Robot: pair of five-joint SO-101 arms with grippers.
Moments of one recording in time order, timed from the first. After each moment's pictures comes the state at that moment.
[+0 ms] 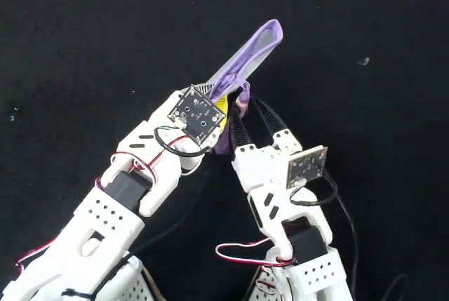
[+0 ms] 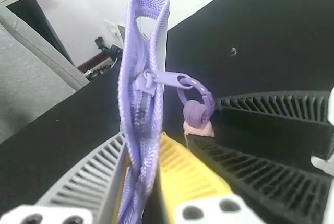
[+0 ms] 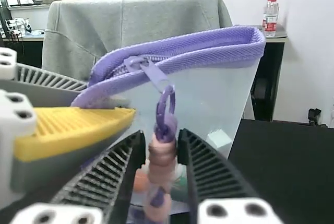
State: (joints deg) left arm 27.2 -52.0 57.1 17.3 -16.8; right arm -19.1 -103.1 96.5 15.1 -4.7
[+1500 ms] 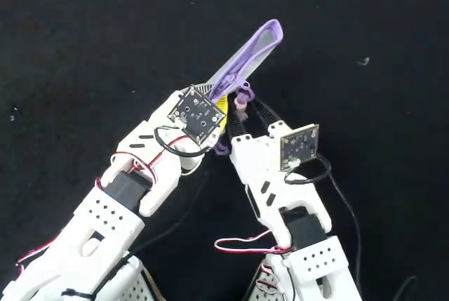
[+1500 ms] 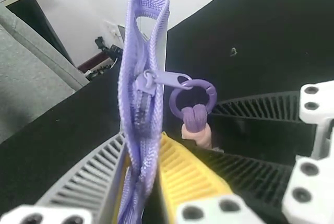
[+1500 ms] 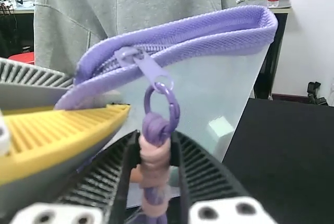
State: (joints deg) left arm 27.2 -52.0 57.1 17.3 -16.8; right arm -19.0 -85.0 88.8 11.3 -4.7
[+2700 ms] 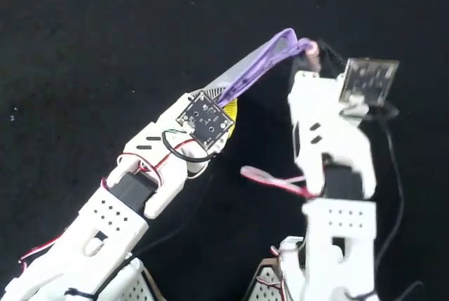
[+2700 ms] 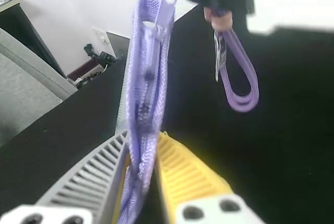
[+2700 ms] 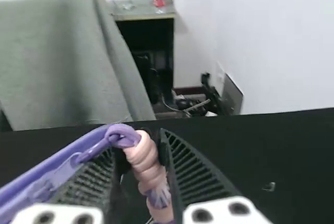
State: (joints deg) left arm 28.0 -51.6 57.3 16.7 -16.8; right arm 7.0 -56.7 53.3 19.1 -4.4
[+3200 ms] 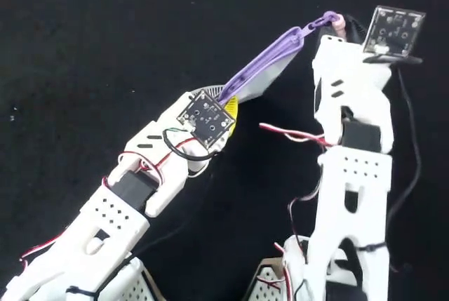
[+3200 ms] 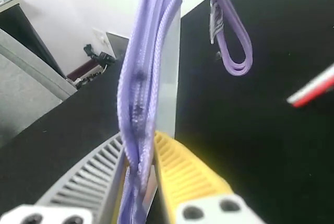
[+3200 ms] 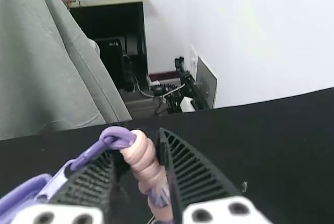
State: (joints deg) left arm 28.0 -51.2 57.5 16.7 -16.8; right arm 14.2 -35.2 36.3 19.1 -4.4
